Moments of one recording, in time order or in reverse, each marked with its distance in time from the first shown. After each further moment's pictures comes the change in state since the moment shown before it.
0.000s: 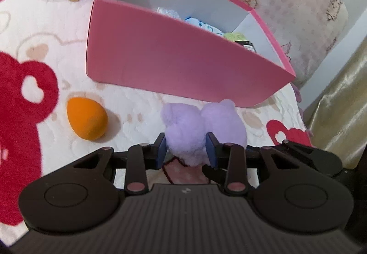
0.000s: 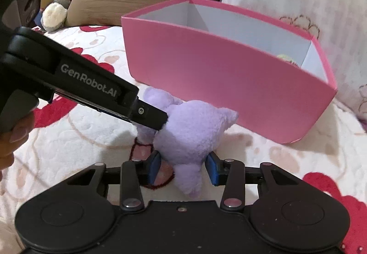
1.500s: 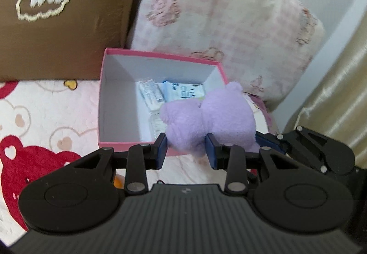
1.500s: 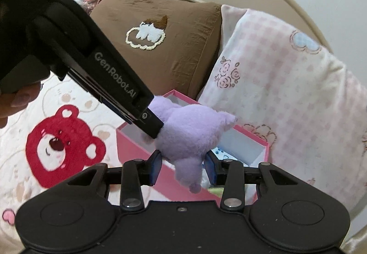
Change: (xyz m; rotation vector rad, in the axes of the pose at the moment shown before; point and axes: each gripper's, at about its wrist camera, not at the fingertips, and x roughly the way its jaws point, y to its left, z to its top) left arm -0.108 -0.060 0.143 0.095 0.043 0.034; right arm -0.104 -0.008 0.141 -0.154 -0.156 -0.101
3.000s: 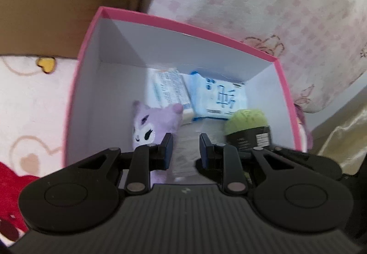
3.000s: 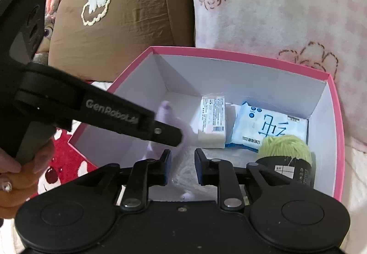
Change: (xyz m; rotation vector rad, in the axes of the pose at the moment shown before) left arm 0.166 0.055 0.037 -0.111 0.121 0.007; right arm 0.160 -0.065 -0.024 0.360 0.182 0.268
